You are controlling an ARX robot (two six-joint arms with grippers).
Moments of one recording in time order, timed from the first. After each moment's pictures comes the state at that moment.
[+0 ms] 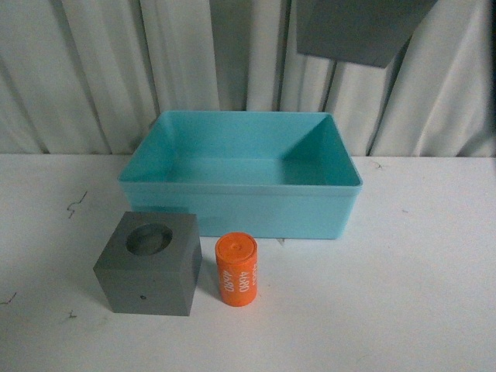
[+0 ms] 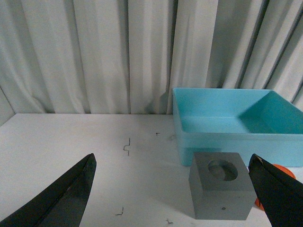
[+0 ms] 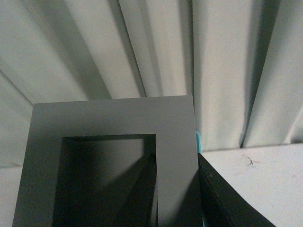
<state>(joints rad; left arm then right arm) 0.00 0.01 0.01 0.00 0.00 -0.01 0.33 1.64 1.09 0.38 0.16 0.26</state>
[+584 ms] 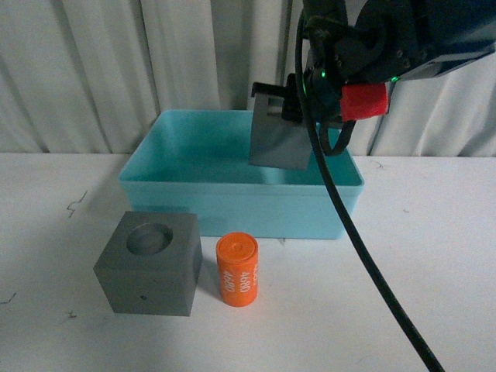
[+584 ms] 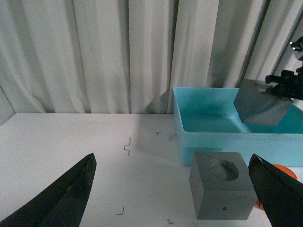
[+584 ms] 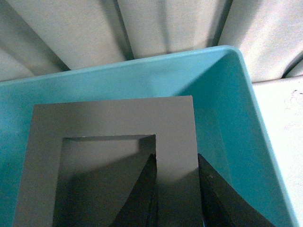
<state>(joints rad) 0.00 0.01 0.01 0.00 0.00 -0.01 0.37 2.37 1.80 0.02 0.24 0.35</state>
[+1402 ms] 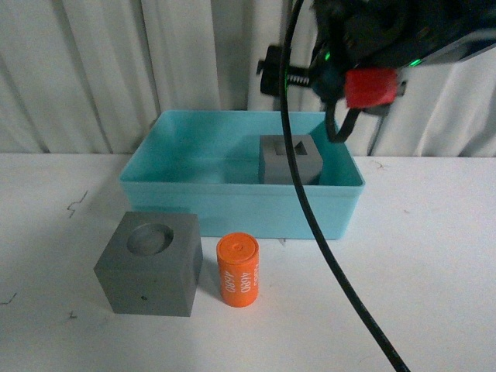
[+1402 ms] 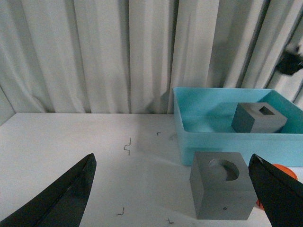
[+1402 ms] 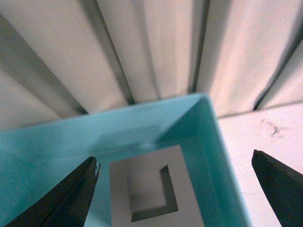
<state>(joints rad) 0.00 0.01 0.01 0.00 0.00 -0.01 0.37 2.19 1.62 0.17 0.33 0.35</state>
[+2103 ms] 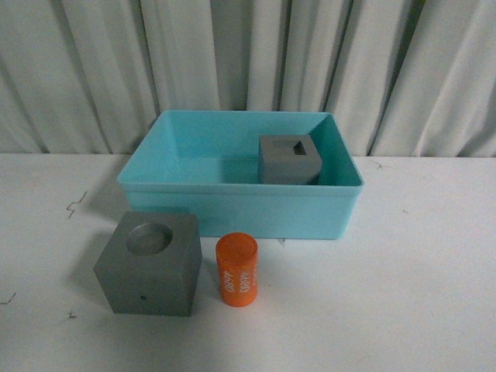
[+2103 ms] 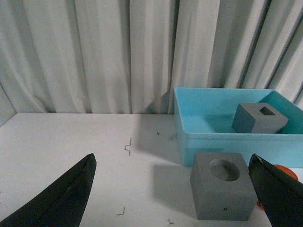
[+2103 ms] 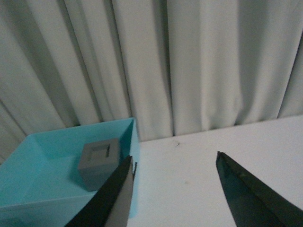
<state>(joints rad) 0.00 0.01 0.01 0.00 0.00 -0.01 0.29 1.09 0.32 0.75 0.29 0.19</state>
